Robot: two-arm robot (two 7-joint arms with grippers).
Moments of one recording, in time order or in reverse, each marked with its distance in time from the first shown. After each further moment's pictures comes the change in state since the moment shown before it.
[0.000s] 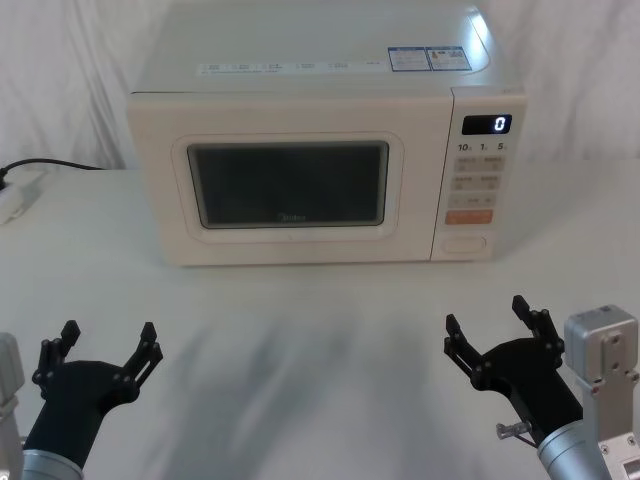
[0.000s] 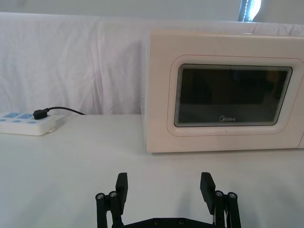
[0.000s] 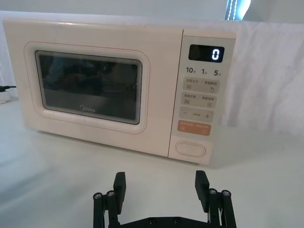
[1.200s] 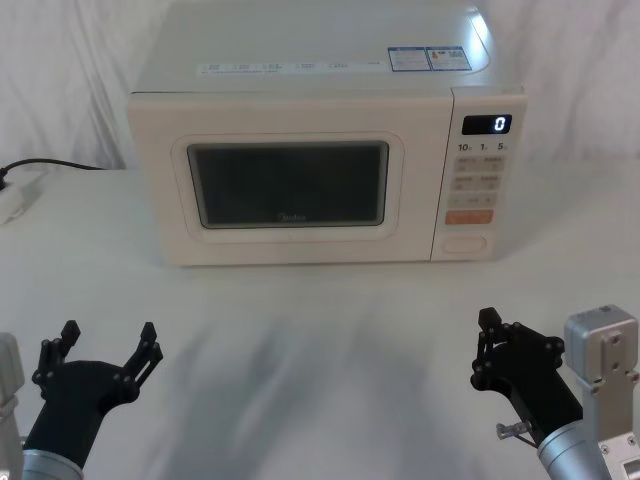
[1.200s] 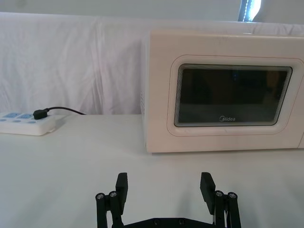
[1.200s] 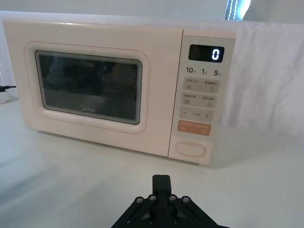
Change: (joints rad) left arm 0.000 0.000 0.000 0.000 0.000 0.000 0.000; right arm 0.000 0.000 0.000 0.000 0.000 0.000 0.000
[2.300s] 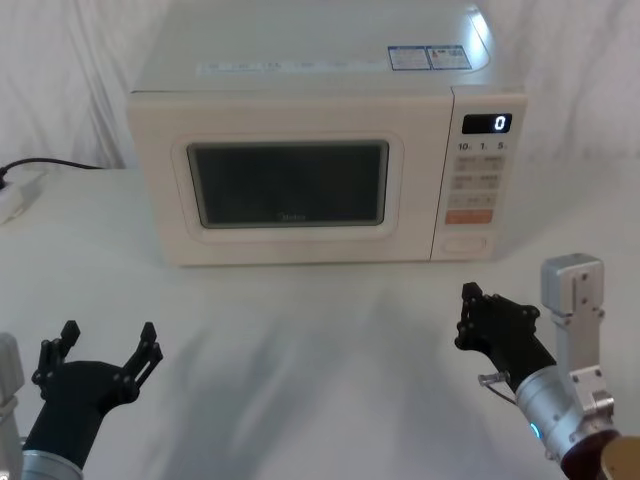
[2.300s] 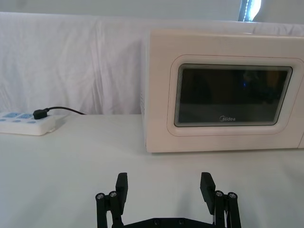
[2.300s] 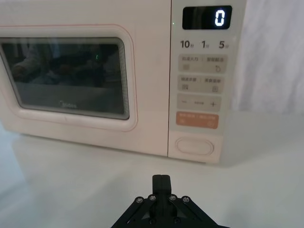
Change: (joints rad) left arm 0.000 0.000 0.000 0.000 0.000 0.000 0.000; right arm 0.209 -0.098 0.069 0.235 0.041 0.071 0.123
